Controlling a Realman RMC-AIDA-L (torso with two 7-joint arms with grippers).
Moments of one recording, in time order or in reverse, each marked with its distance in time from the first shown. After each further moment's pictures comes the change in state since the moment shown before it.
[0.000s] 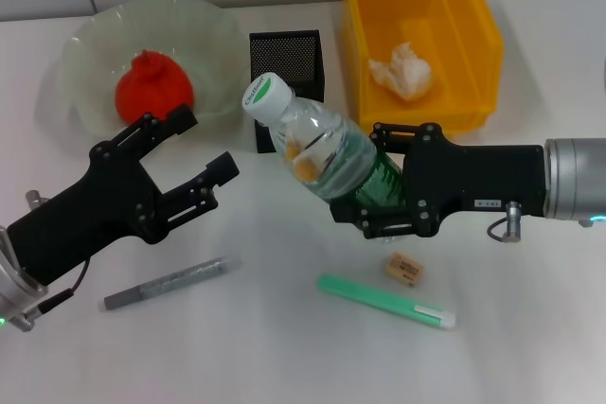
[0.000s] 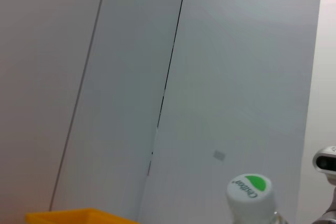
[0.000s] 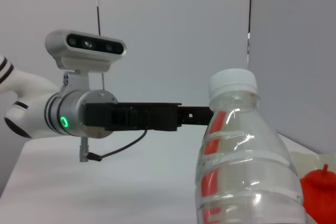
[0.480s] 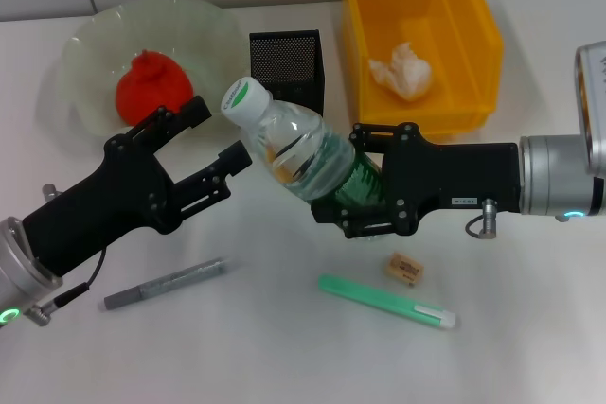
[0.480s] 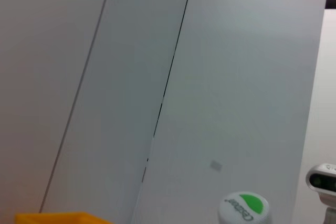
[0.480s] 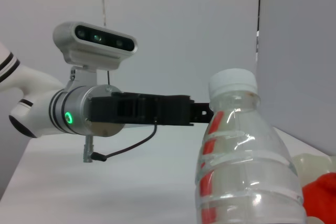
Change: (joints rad) left arm -0.038 -0.004 -0.004 -0.054 -0.017 0.004 -0.022; right arm 0.064 0.001 -0.006 0.089 0.001 0.022 -0.048
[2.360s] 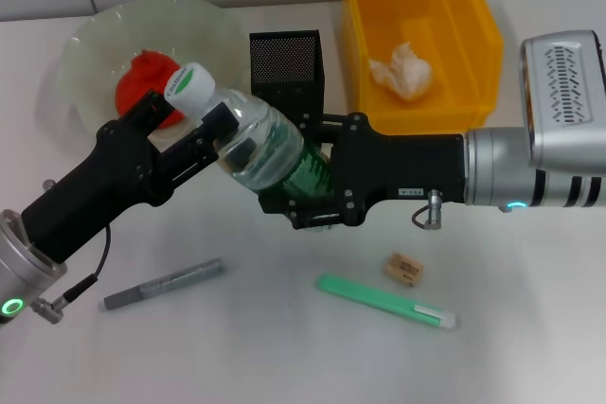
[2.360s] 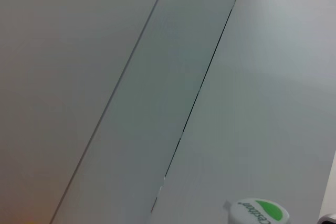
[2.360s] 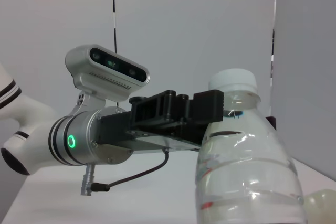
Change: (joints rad) left arm -0.040 -0.001 -0.016 -0.128 -0.104 0.031 -0.052; right arm 0.118 0.004 -0.083 0.187 0.147 0.054 -0.118
